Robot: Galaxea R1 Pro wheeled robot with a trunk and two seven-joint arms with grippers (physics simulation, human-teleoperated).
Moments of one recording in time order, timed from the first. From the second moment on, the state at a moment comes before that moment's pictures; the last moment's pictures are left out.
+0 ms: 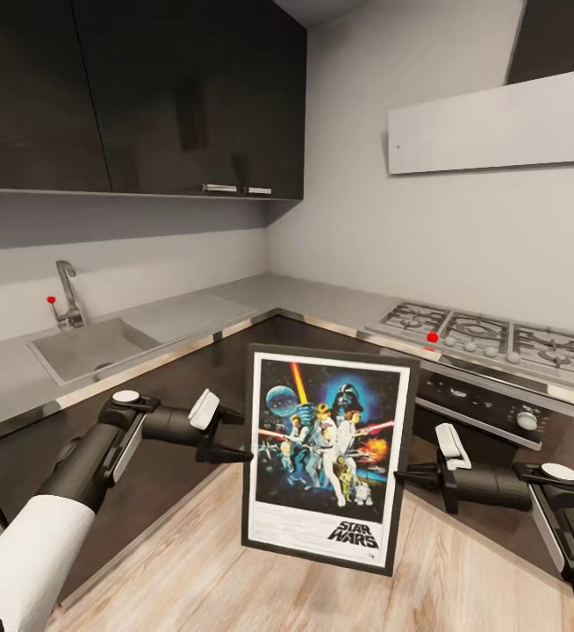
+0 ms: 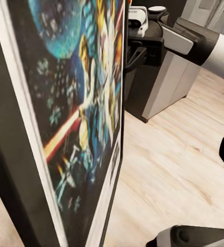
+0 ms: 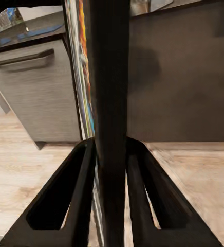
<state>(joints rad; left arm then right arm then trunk) -0.76 0.16 -0.15 -1.06 0.01 0.43 -1.57 -0.44 -0.31 -0.21 -1.21 0.00 0.37 1.54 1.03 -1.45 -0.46</state>
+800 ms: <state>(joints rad) -0.76 0.26 -0.15 -1.06 0.01 0.43 -1.57 -0.44 -0.31 -0.21 -1.21 0.00 0.37 1.54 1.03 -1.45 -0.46</state>
